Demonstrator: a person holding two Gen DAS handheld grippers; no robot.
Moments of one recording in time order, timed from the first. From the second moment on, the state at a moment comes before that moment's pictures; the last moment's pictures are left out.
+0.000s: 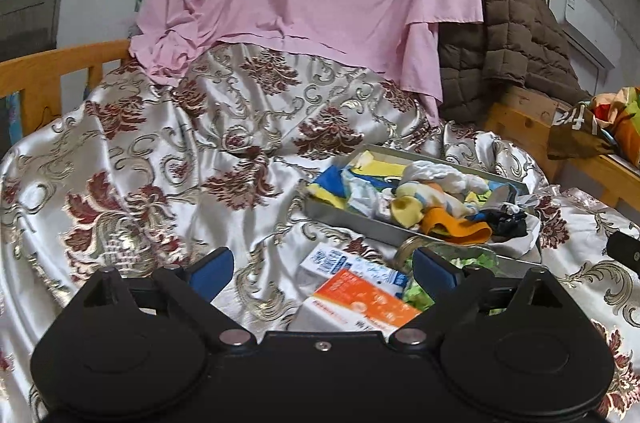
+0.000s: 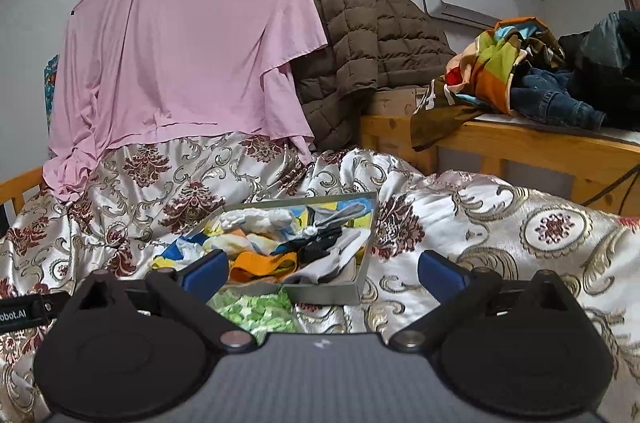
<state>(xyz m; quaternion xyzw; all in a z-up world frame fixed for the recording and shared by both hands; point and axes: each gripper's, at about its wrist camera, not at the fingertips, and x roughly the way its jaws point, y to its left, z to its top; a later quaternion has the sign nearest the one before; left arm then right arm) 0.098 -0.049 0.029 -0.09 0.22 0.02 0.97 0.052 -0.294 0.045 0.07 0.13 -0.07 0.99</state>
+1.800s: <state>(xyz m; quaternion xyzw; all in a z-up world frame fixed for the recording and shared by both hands) 0.060 -0.026 -0.003 -0.07 0.21 0.02 0.97 0.011 -0.233 0.012 0.04 0.17 -0.06 0.98</state>
